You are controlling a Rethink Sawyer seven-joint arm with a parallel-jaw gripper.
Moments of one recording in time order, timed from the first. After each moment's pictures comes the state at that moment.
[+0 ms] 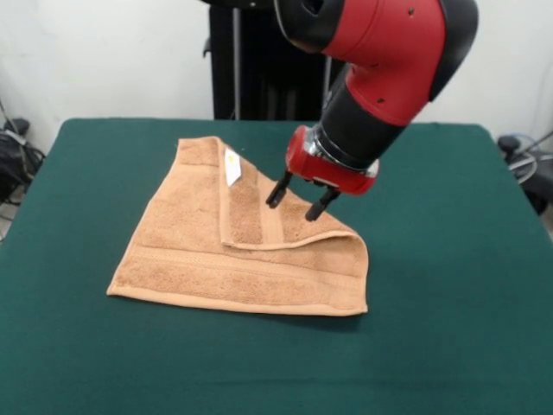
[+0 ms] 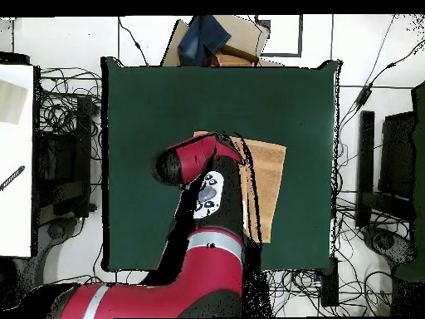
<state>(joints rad) 0.03 -0.42 -0.12 1.38 -0.46 0.75 2.00</state>
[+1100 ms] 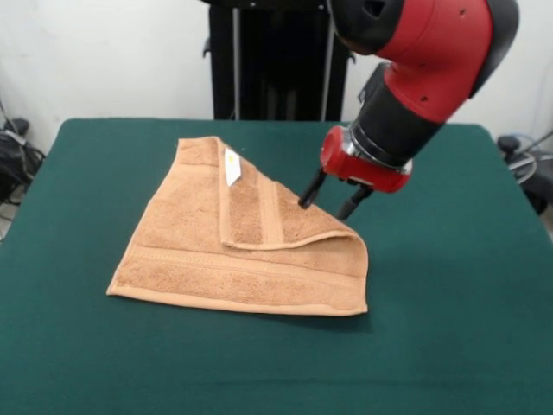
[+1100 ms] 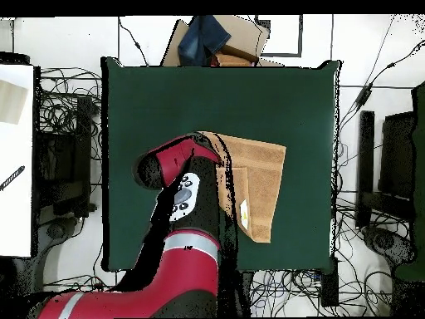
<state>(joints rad) 0.09 -0.42 -0.12 1.38 -0.46 0.75 2.00</state>
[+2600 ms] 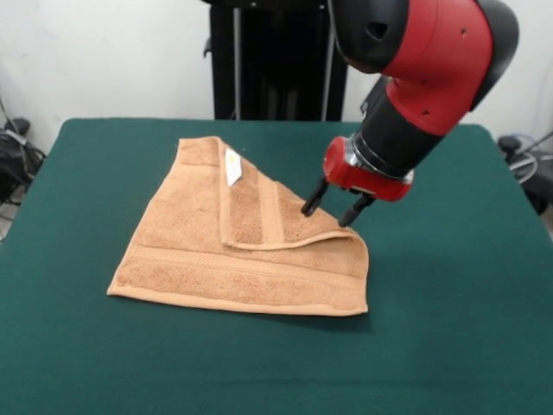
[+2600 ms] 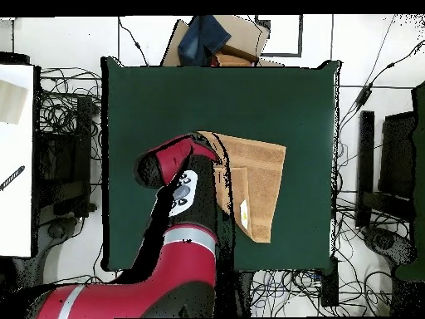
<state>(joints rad) 0.10 -0.39 -0.12 1.35 -0.46 0.75 2.00</state>
